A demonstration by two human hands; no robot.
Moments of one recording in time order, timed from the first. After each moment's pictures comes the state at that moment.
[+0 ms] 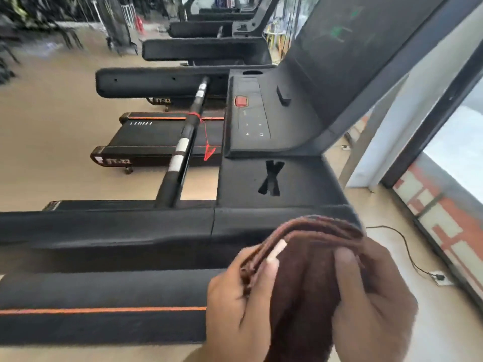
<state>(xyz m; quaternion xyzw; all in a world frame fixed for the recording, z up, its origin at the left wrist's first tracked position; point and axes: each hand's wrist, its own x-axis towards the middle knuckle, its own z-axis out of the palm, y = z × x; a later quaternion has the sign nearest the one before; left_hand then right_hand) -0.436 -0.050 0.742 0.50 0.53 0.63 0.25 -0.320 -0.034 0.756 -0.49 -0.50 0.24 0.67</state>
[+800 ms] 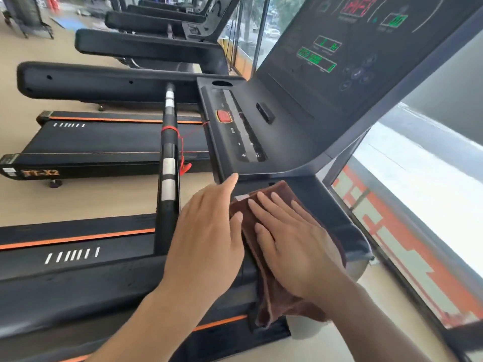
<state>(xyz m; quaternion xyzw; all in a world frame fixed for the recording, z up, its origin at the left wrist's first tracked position) -0.557 0.058 0.773 0.71 0.59 0.35 0.12 -0.390 0.067 0.774 -0.60 -0.80 0.02 0.06</state>
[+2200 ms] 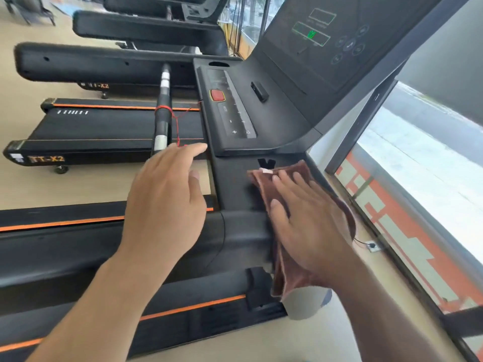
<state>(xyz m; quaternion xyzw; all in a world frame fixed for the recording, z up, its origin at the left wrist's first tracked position) -0.568 0.042 0.795 0.66 0.65 0.37 0.08 -0.356 0.047 0.774 -0.66 -0.75 -0.01 0.12</state>
